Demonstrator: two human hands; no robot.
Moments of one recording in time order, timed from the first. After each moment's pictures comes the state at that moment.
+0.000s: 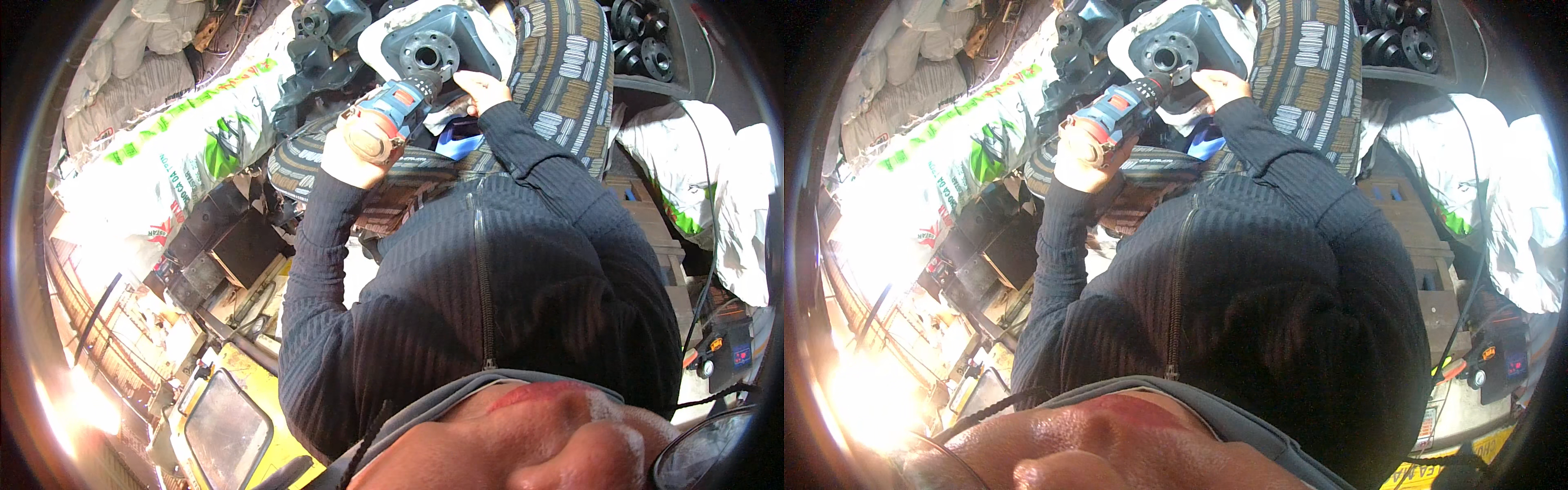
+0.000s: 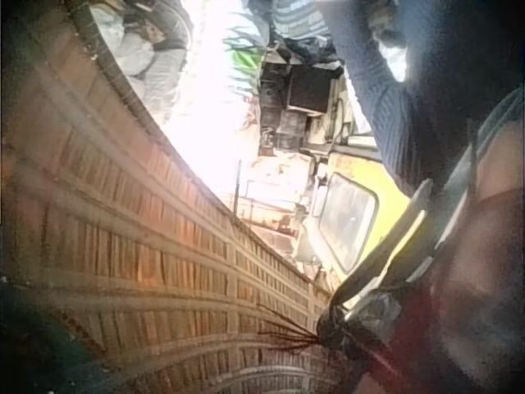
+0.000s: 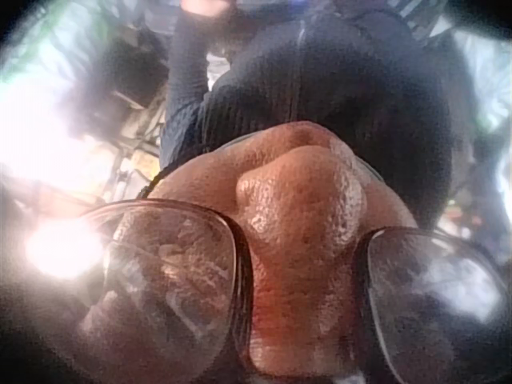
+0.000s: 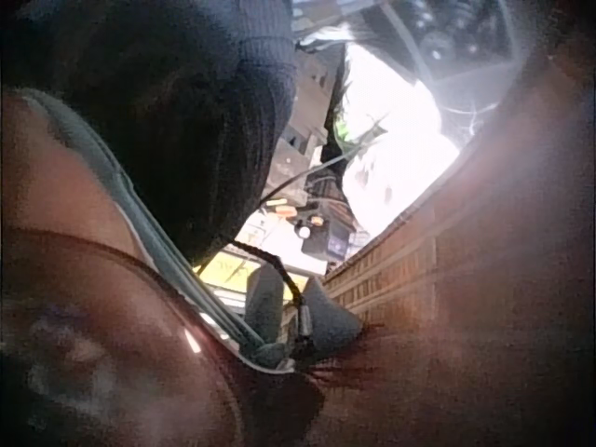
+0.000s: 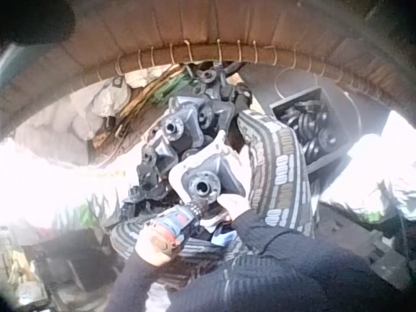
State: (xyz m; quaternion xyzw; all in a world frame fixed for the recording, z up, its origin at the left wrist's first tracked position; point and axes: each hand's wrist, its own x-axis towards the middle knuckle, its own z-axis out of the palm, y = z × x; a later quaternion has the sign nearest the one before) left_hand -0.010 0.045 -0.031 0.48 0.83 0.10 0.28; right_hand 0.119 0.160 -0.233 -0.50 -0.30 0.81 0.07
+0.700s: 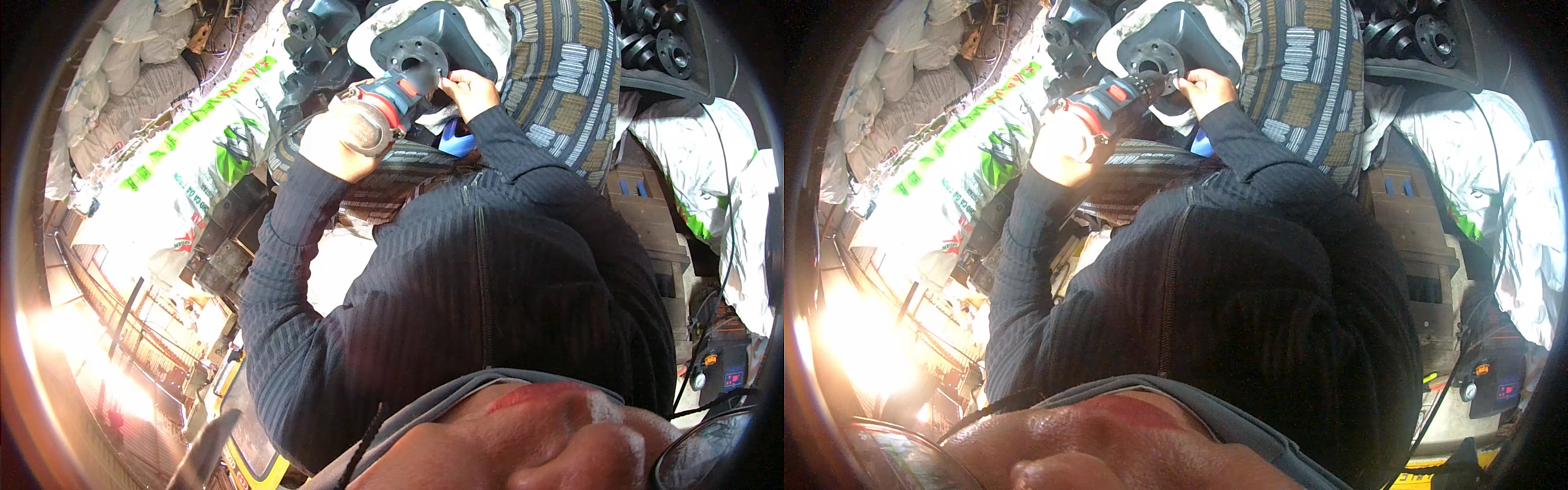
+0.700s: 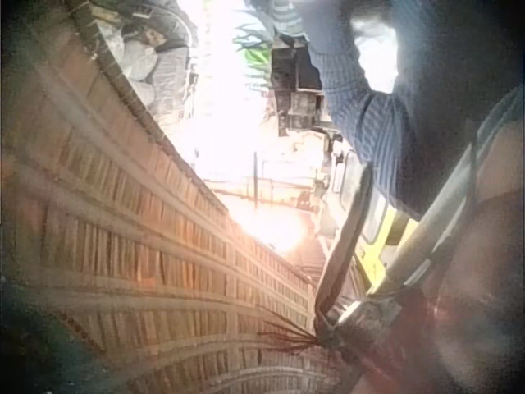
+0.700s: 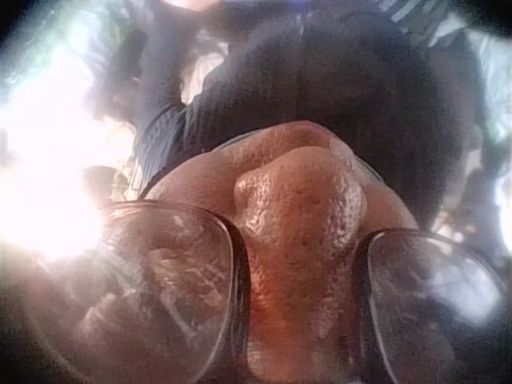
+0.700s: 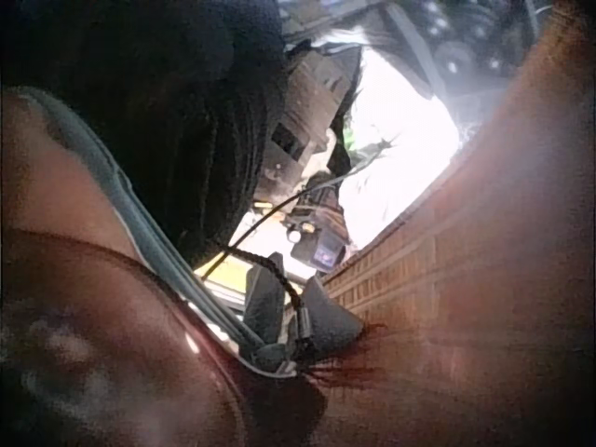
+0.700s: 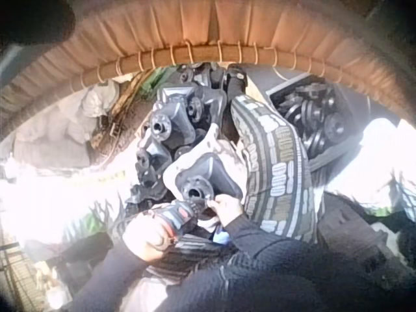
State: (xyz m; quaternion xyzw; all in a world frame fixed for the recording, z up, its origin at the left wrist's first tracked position) left_hand -0.031 0.126 -0.013 0.56 0.77 -0.05 0.31; right_hand 0.108 0.161 -0.232 -0.50 -0.43 0.75 0.09
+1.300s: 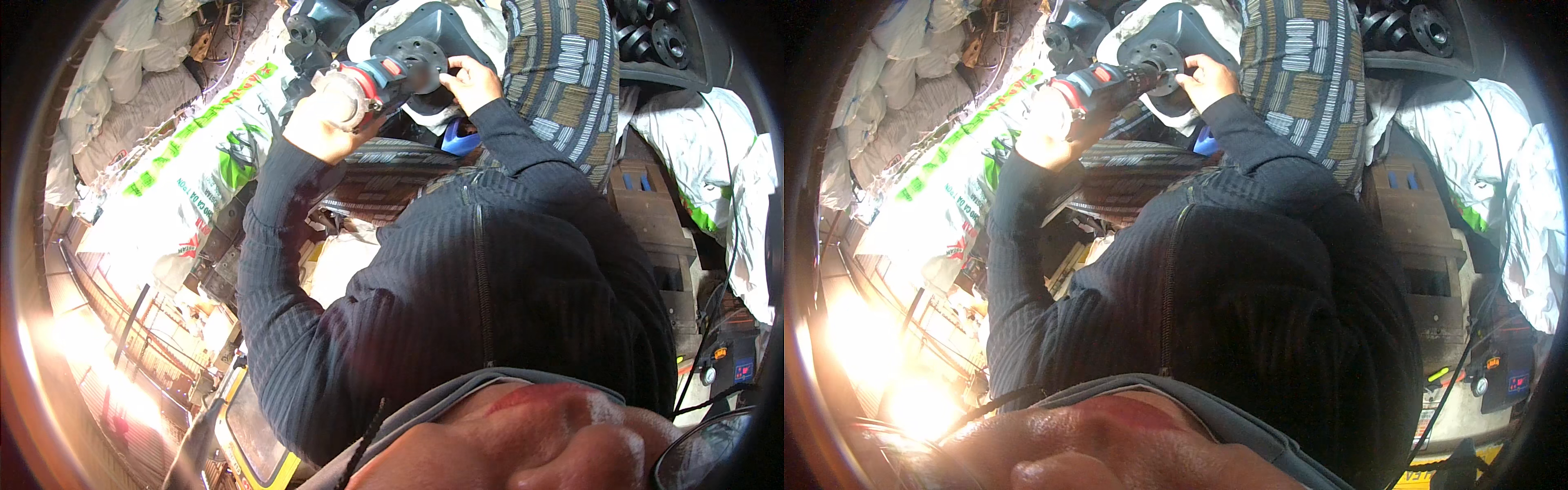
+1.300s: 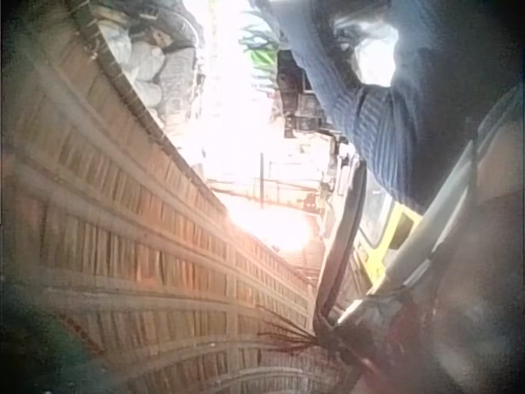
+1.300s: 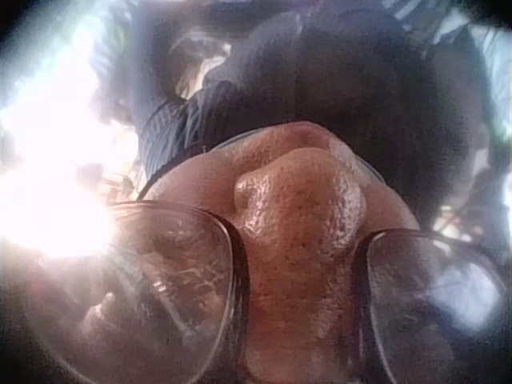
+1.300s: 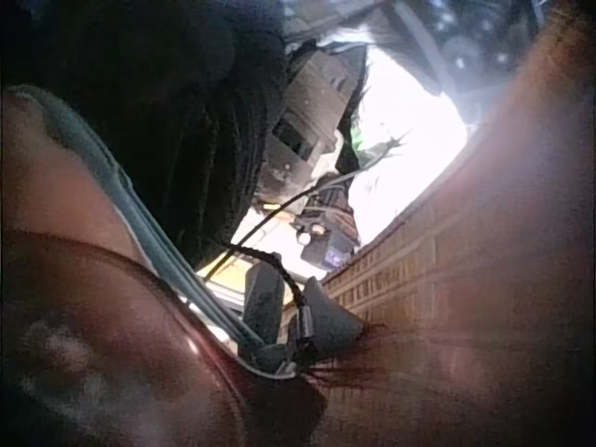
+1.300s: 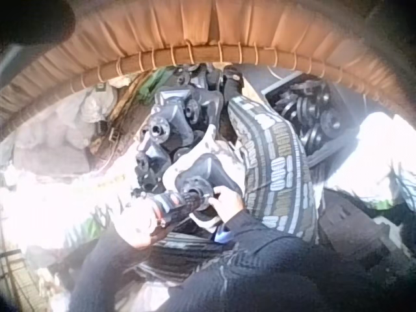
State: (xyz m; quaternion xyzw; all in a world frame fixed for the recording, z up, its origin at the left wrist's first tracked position) left_hand -0.065 0.132 -0.023 0.63 0.71 -0.03 0.33; right_hand 0.103 0.175 -0.233 -0.48 -0.51 0.71 0.08
